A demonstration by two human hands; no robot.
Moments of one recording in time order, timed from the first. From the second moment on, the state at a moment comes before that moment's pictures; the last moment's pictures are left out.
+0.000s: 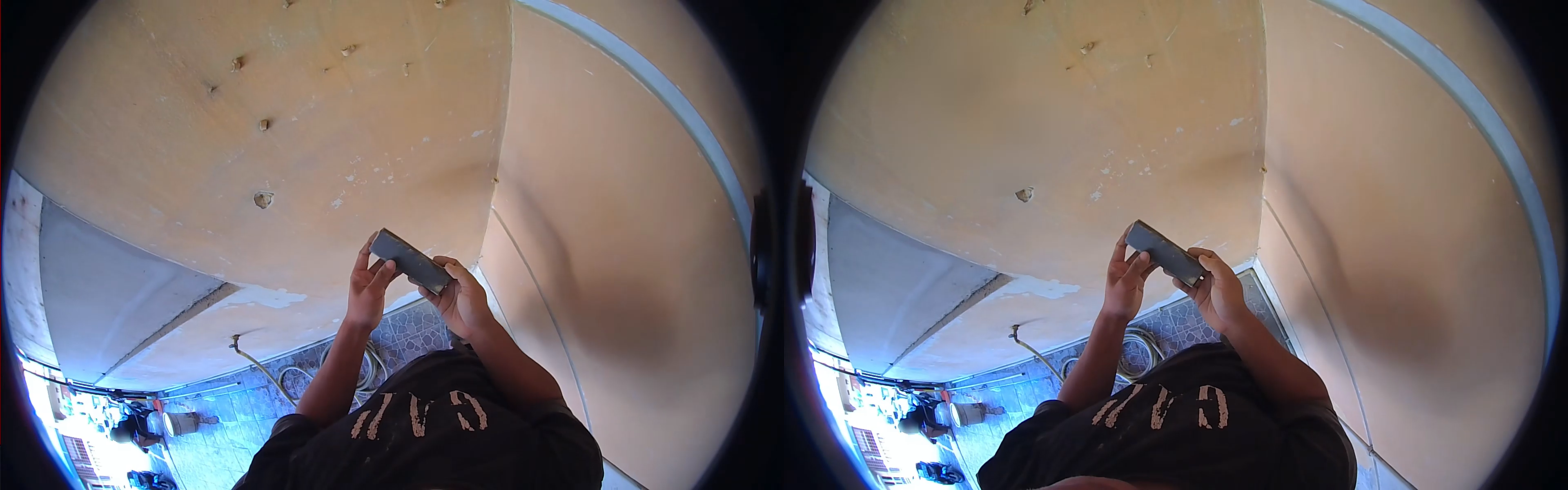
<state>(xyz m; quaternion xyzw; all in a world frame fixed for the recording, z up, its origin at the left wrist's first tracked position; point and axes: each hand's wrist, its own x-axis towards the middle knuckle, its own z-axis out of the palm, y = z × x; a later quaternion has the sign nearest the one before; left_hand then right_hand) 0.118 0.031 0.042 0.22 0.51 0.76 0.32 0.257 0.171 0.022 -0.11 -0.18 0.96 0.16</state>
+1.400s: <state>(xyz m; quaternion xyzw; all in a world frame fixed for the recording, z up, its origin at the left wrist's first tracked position) 0.115 0.048 0.058 0.27 0.45 0.77 0.37 0.238 0.163 0.013 -0.04 -0.08 0.99 -0.06</state>
